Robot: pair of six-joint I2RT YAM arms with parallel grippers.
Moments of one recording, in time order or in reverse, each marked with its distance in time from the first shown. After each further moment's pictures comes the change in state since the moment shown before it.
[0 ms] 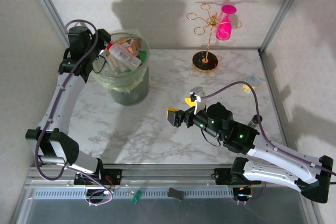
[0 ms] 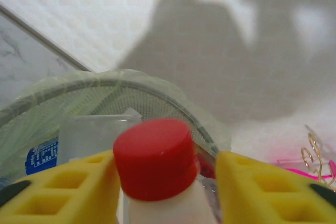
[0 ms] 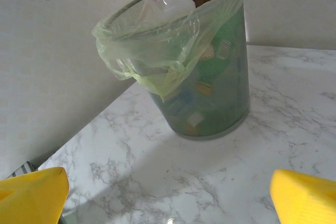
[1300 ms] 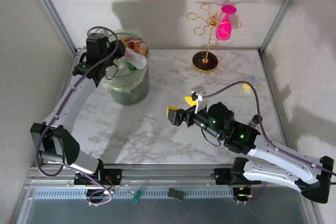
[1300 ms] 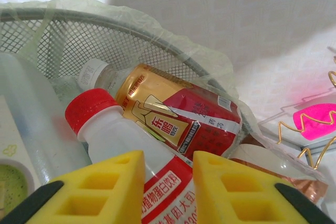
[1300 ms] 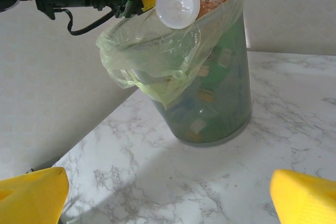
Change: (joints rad) left arm -0.129 0.004 -0.099 0.060 0.004 0.195; right arm 0.000 -0.006 0.005 0.015 0.008 0.008
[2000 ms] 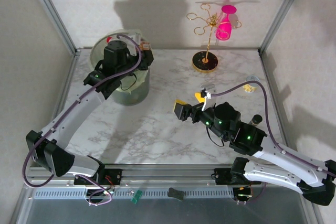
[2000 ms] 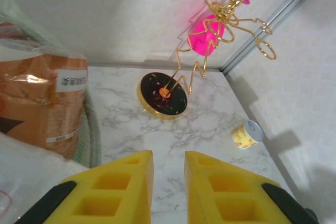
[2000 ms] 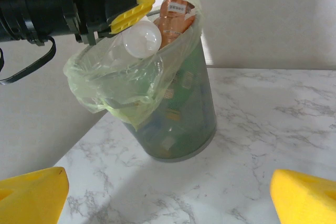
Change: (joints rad) left arm -0.289 -0.084 -0.018 -0.006 0.109 0.128; right arm 0.000 -0.052 0.033 -0.074 0.158 0.011
